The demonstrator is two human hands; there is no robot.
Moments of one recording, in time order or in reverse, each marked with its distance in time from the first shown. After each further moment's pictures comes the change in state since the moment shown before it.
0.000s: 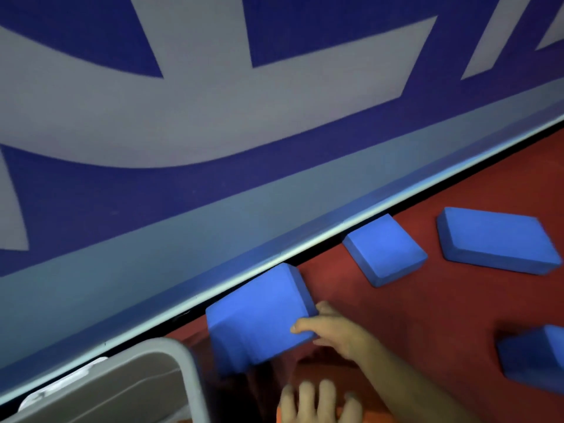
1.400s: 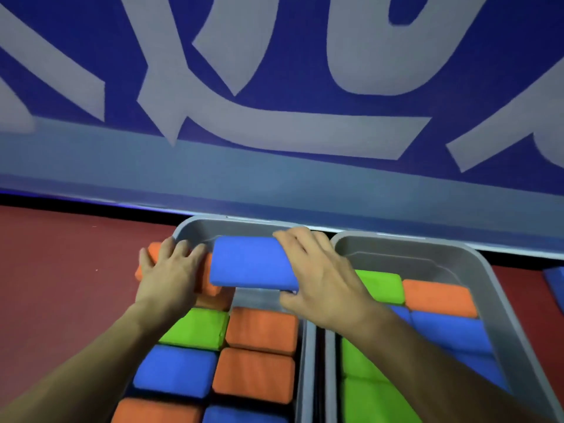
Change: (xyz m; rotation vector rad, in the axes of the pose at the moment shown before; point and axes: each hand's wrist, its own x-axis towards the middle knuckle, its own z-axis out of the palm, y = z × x) left_hand -0.325 -0.372 -0.479 0.261 -0.429 -0.850; right_hand -0.425 -0.061 0.526 -1.223 -0.047 -1.386
